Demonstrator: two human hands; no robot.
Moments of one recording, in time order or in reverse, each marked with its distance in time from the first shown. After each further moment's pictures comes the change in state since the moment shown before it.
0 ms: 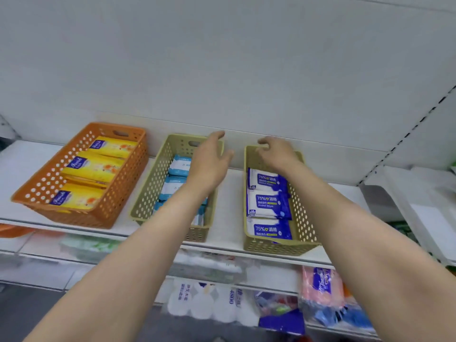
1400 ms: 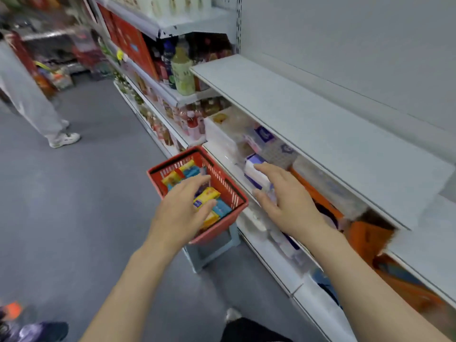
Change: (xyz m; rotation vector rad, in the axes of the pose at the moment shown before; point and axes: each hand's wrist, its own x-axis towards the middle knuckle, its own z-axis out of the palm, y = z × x) left_hand -0.279 -0.541 -0.838 0.531 0.471 -0.431; right_hand -0.204 -0.887 0.491 0.201 -0.350 -1.031
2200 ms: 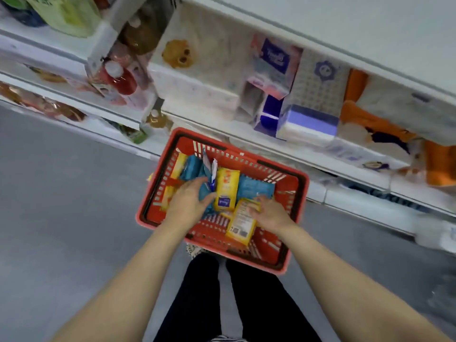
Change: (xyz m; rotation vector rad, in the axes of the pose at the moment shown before) left_hand 0.311 -0.343 0.147 -0.022 -0.871 0.064; right_hand 0.211 0.043 0.362 0.281 -0.472 1.241
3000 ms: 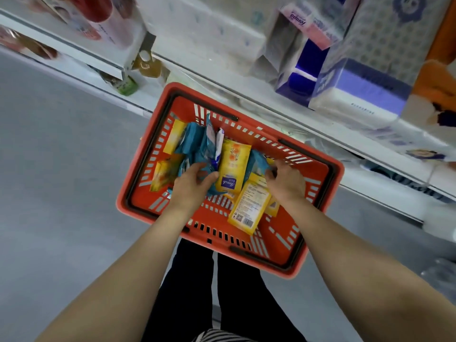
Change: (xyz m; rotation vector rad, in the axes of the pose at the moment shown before) left_hand 0.051 -0.051 0.071 -0.423 -0.065 -0.321; right_hand 0.102 0.019 0.013 -0.164 0.326 0.073
